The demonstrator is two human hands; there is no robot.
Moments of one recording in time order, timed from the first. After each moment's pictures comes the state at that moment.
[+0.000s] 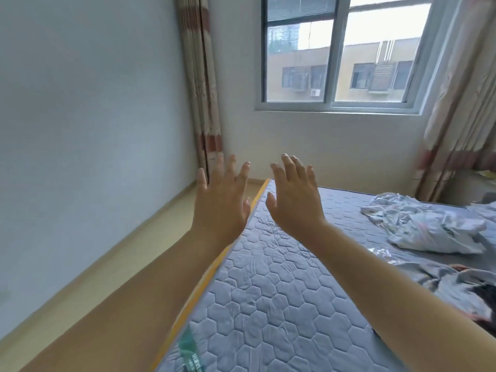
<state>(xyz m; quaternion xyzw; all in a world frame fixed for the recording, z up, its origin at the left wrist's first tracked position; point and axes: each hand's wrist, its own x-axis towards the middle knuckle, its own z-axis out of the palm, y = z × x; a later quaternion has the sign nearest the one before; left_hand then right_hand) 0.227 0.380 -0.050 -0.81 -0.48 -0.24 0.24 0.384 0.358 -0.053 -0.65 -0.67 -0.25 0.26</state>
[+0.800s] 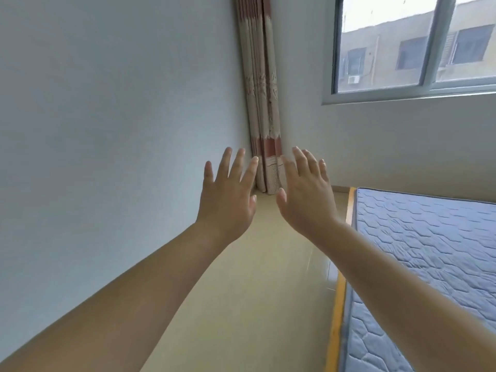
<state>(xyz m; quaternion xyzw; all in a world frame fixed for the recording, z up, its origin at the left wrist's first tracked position) -0.126 0.796 -0.036 -0.81 -0.50 -0.15 0.27 0.035 0.782 -0.058 -0.64 -0.68 -0.20 0.30</state>
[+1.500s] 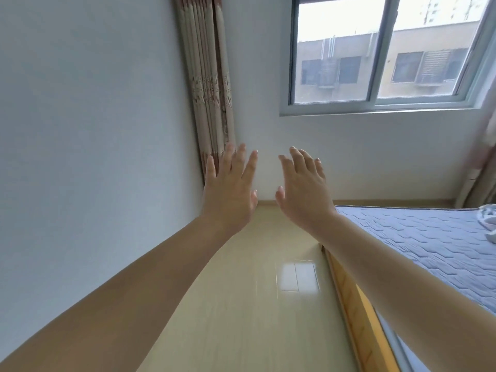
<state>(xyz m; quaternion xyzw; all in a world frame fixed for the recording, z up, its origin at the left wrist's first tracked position) -0.205 1.306 -0.043 -0.87 -0.36 -0.23 0.25 -0.061 1.237 -0.049 -0.75 -0.58 -0.25 0.22</state>
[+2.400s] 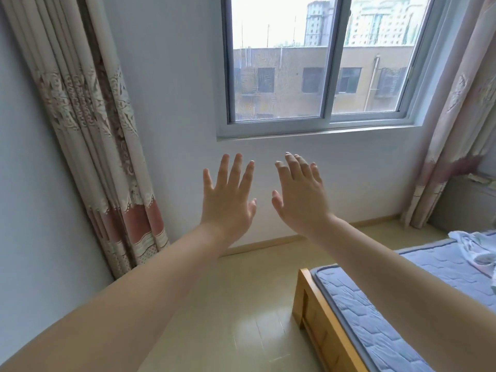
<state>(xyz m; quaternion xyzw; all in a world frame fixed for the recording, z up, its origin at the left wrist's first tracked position) 0.251 1.884 -0.070 -0.93 -0.24 -0.25 0.13 0.369 1.771 -0.066 -0.81 -0.47 -0.32 0.15</state>
